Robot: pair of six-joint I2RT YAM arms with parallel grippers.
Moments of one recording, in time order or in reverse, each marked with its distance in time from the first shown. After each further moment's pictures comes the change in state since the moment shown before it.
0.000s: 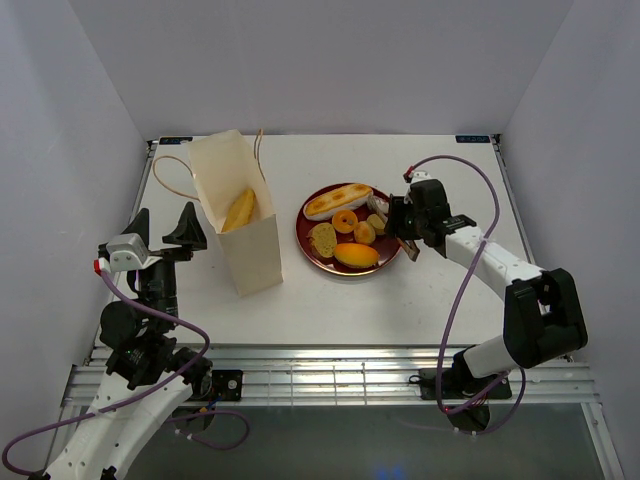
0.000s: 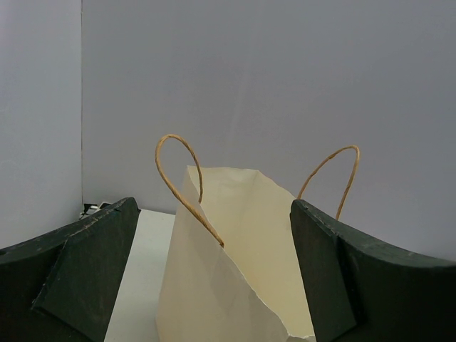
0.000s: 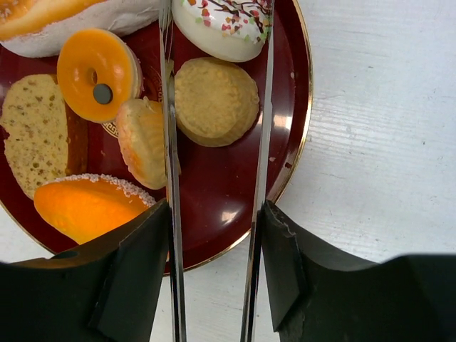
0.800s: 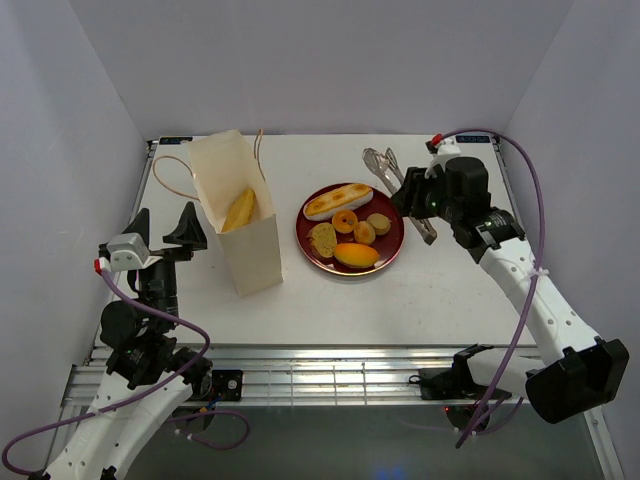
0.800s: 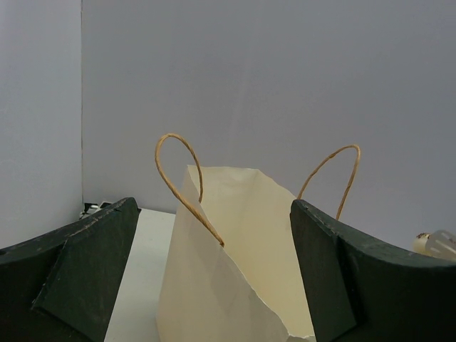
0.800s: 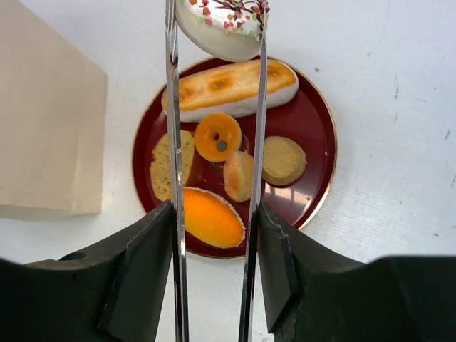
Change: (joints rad) left arm 0.000 0.002 0.000 0.000 -0.001 0.000; right arm -0.006 -0.284 0.188 -0.184 -0.120 -0.022
